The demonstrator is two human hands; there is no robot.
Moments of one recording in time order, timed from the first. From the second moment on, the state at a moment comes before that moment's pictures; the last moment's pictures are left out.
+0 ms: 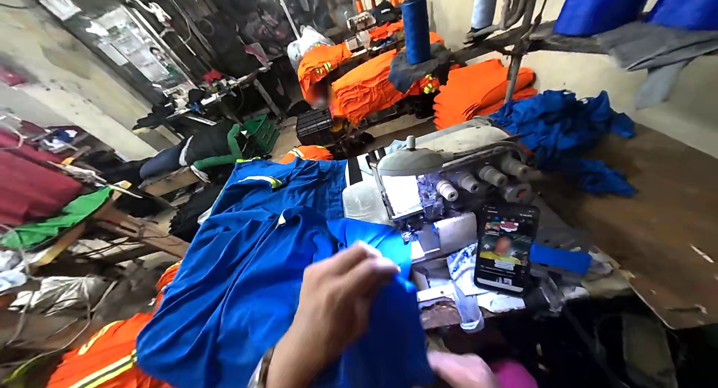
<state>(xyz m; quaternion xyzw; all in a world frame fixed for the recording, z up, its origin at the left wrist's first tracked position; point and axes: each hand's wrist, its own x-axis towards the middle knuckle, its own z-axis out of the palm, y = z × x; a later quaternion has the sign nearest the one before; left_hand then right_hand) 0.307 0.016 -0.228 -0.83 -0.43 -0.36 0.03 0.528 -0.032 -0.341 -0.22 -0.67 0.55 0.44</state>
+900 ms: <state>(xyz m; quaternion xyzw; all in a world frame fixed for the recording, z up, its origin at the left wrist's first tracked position) 0.282 -0.015 -0.237 -0.85 -0.37 -0.33 -0.17 0.522 0.027 -0.373 -0.42 -0.54 0.53 0.50</state>
